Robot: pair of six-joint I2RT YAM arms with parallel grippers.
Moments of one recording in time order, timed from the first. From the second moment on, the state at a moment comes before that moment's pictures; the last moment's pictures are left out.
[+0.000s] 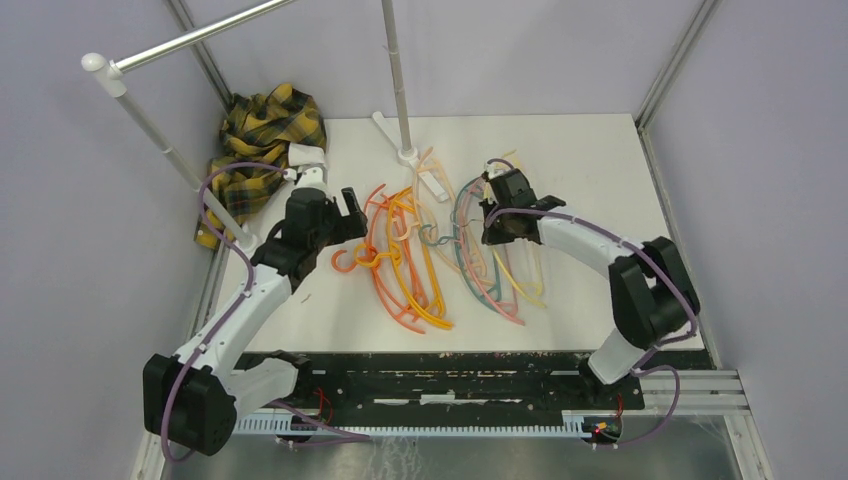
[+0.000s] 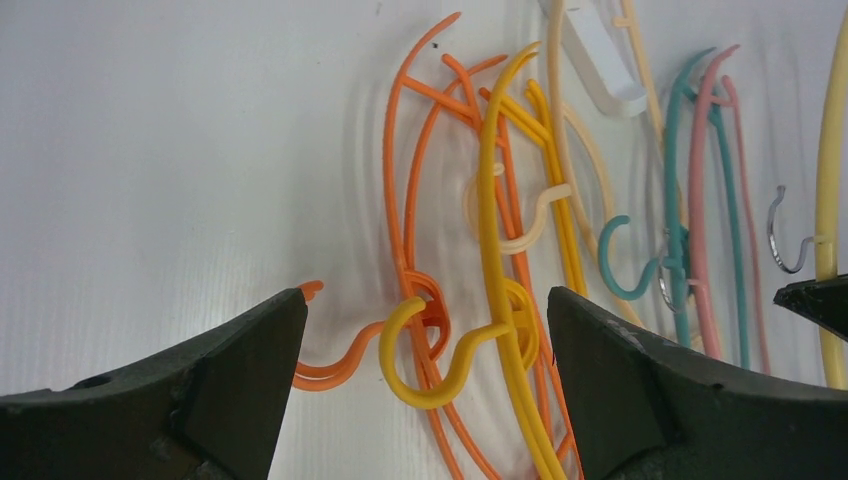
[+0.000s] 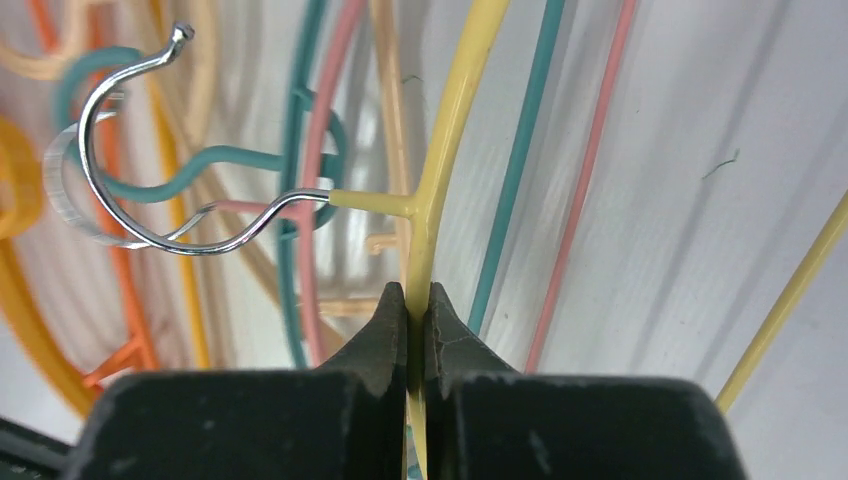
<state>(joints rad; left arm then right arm) -0.32 1.09 0.80 -0.29 -0.17 -0.42 0.50 1.69 1.10 -0.38 0.00 0.30</state>
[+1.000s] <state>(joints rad) -0.71 1.08 0.59 0.29 0.09 -0.46 0.59 1.84 1.50 0.00 -0.36 0.77</state>
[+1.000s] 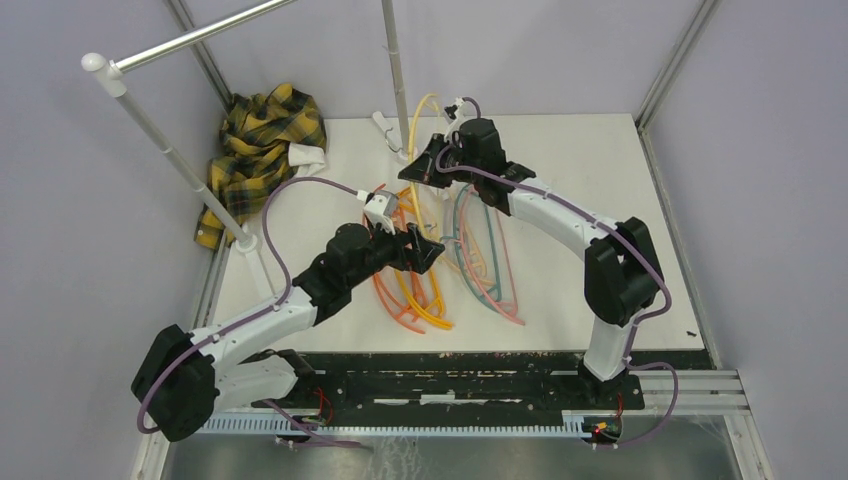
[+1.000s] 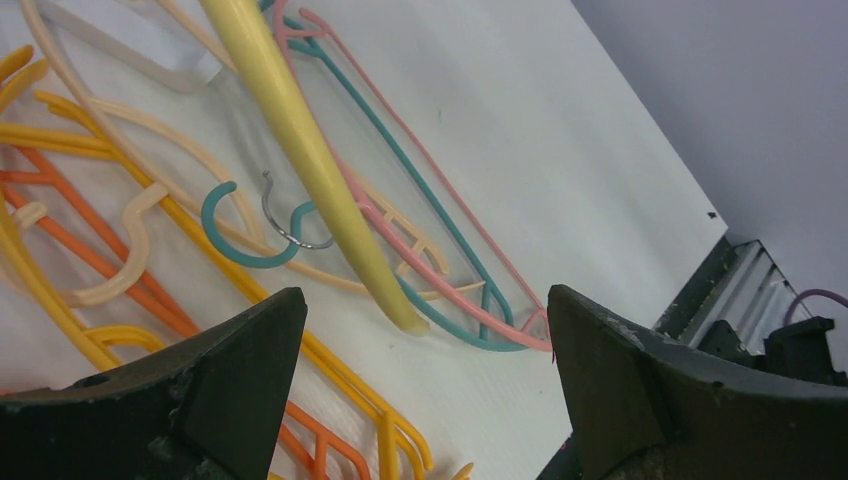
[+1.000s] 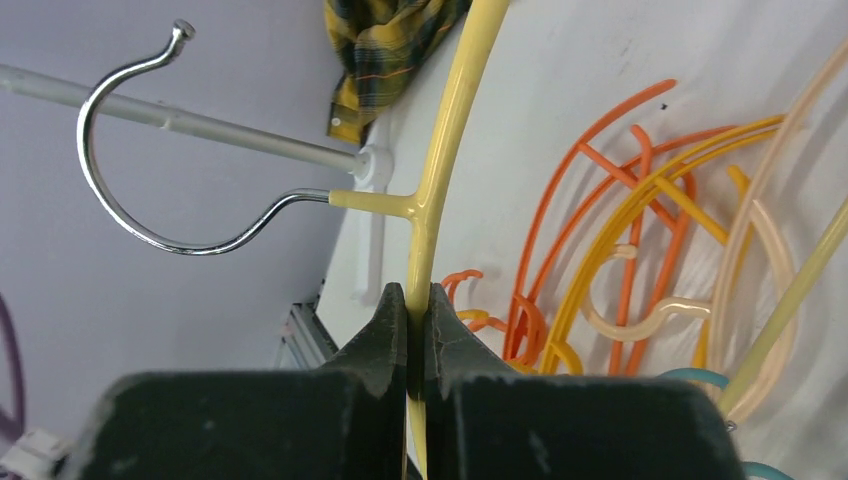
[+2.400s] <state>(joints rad) -0.79 0.99 0.71 -0.20 -0.70 -0.54 0.61 1.43 1.25 -0.29 -0.30 0.63</state>
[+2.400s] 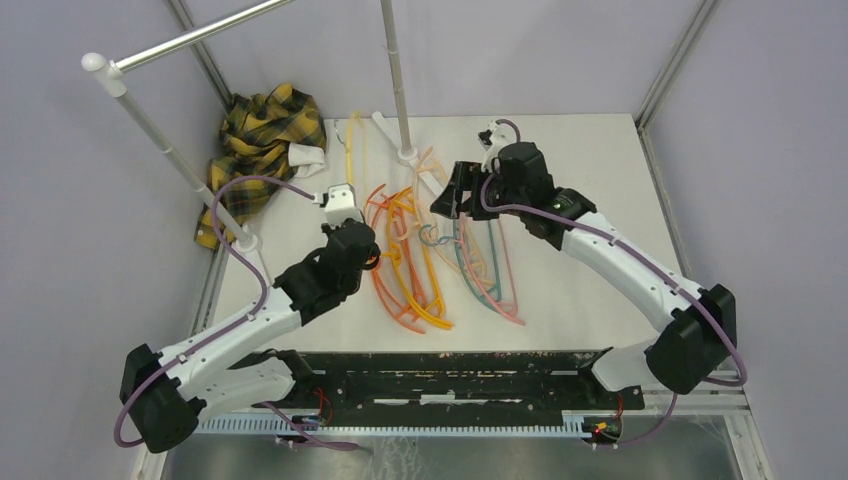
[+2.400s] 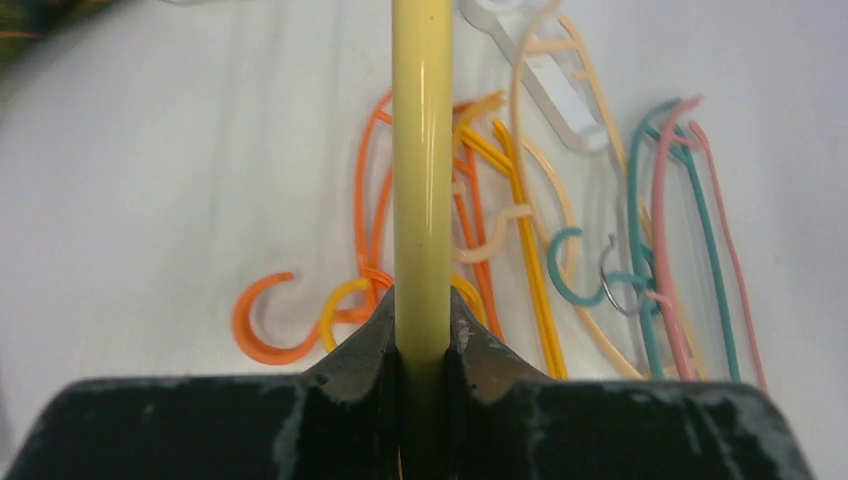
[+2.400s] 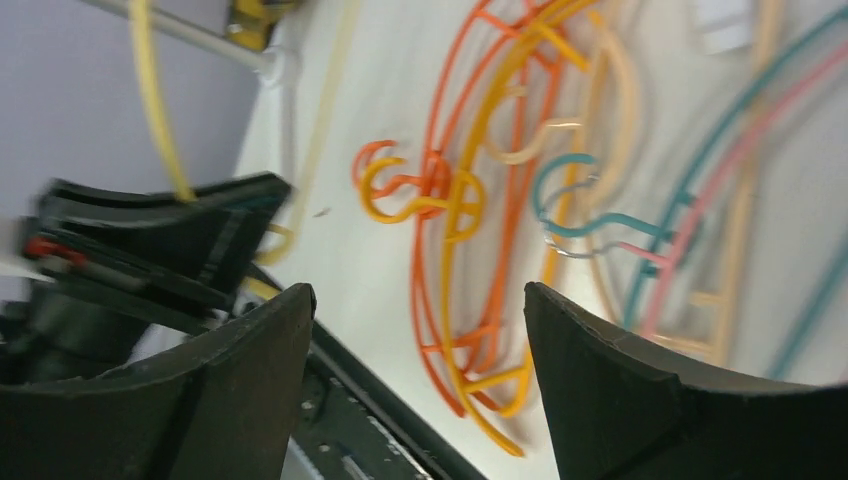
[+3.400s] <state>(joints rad) -0.65 1.38 1.56 -0.35 -1.08 -0.18 0.49 1.49 1.16 -0.47 -0.19 0.44</state>
